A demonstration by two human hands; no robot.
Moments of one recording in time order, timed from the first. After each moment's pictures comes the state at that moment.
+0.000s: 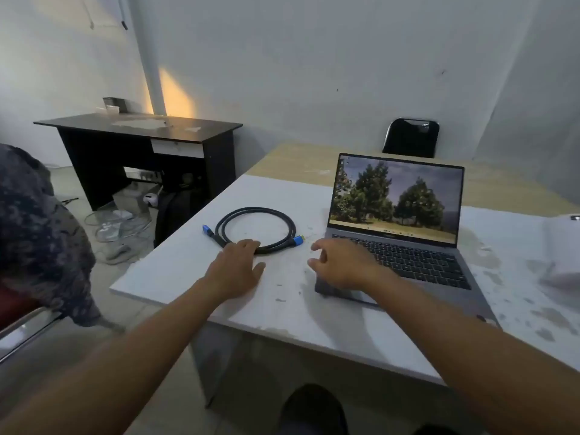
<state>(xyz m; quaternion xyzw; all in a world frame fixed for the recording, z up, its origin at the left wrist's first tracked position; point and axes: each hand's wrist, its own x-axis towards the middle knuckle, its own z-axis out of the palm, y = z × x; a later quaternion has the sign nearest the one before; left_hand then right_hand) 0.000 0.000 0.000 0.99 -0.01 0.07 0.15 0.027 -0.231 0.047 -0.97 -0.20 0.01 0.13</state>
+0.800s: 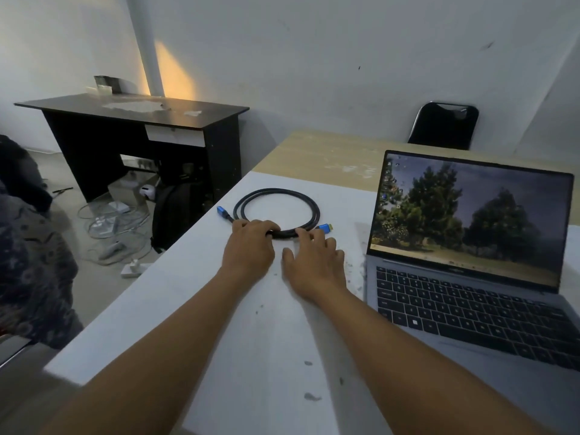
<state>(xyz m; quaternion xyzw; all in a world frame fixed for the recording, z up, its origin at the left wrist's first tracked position) 0.174 0.037 -0.029 0.95 0.04 0.19 0.26 0.162 -0.103 -0.024 -0.97 -0.10 -0.09 0.19</state>
